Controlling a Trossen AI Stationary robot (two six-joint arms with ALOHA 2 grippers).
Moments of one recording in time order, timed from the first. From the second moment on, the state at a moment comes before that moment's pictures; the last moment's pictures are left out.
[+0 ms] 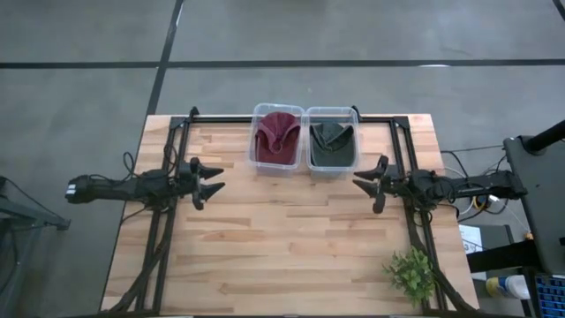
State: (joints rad) left arm -0.05 0.10 0.01 0.05 -0.30 -0.36; right arm 0.06 0.21 0.01 0.21 0.32 0.20
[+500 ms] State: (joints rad) left arm -0.05 0.10 0.01 0.05 -0.31 -0.31; right arm 0.06 0.23 0.01 0.12 0.31 0.29
